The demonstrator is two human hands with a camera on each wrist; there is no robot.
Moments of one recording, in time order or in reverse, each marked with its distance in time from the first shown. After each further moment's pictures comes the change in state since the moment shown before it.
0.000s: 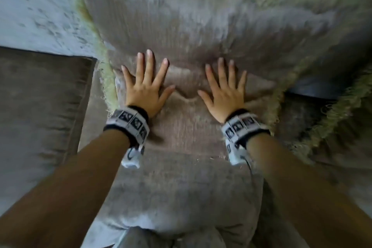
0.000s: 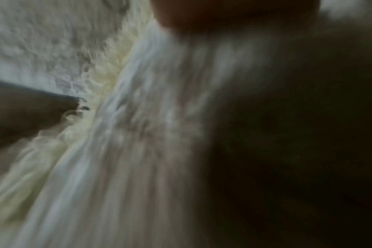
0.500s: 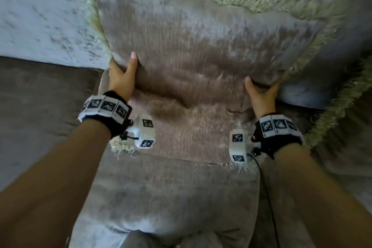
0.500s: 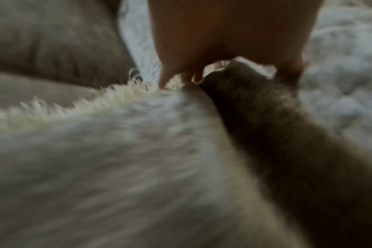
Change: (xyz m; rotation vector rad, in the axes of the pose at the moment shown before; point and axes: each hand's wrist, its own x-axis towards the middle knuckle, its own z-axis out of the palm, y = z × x) left_hand 0.027 -0.042 -0.045 -1.114 0.077 -0.766; right_hand 0.002 0.064 -0.027 1.049 0.257 0.861
